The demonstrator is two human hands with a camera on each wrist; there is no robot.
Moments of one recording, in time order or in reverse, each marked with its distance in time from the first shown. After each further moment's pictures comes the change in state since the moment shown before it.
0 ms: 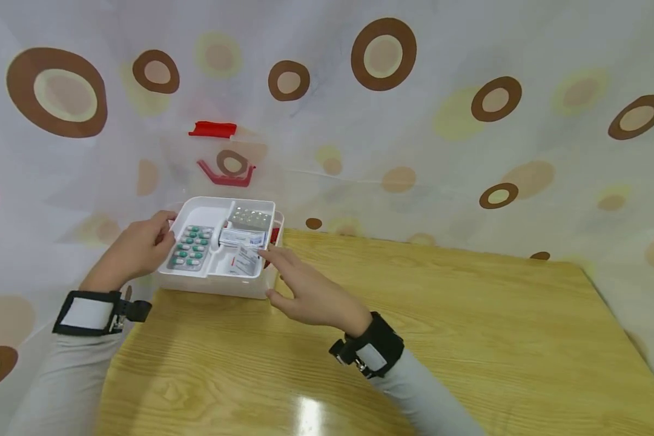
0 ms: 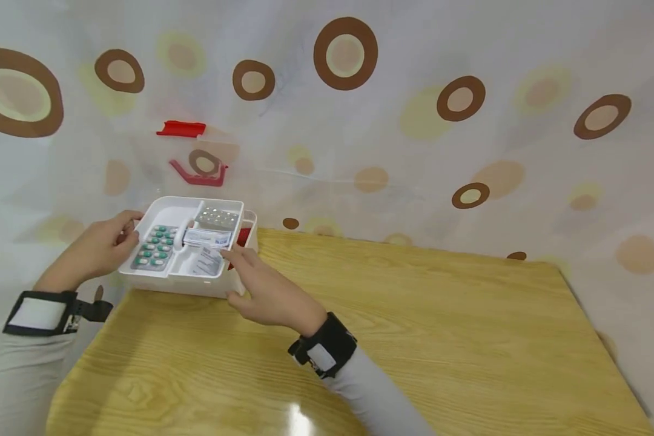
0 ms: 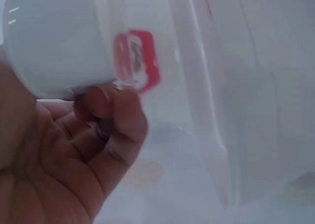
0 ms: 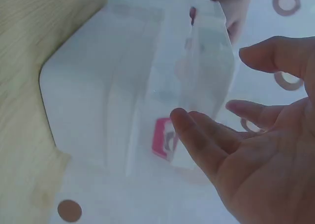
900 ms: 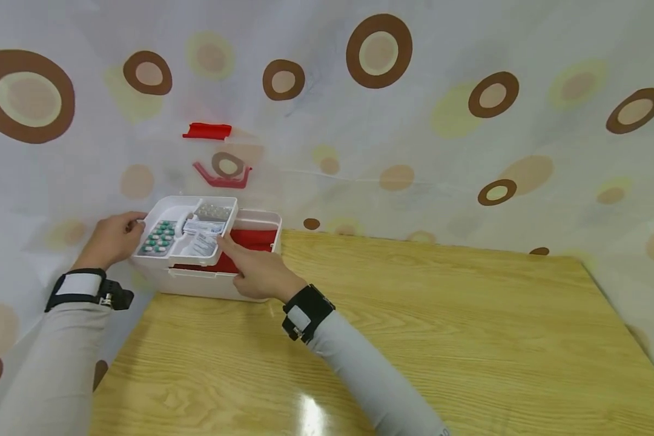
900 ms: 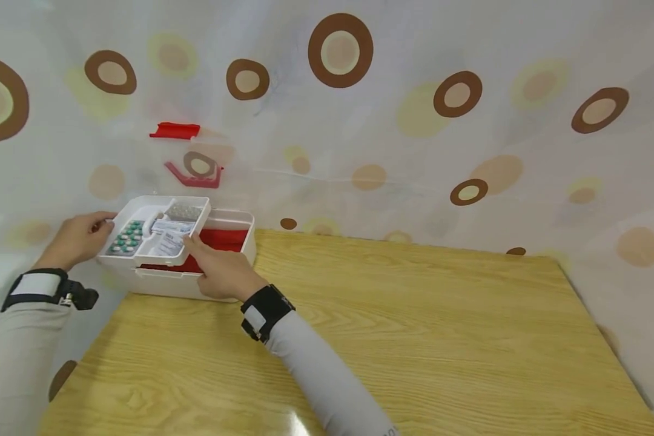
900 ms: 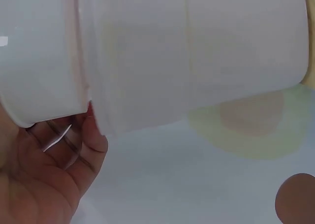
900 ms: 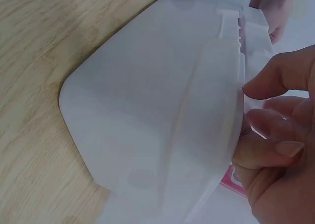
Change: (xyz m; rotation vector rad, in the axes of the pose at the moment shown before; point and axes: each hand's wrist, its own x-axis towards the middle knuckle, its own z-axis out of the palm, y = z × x) left_hand 0.038 -0.093 0.007 -0.009 0.096 -0.152; right_hand 0.098 0.008 0.044 -0.161 -0.089 0.084
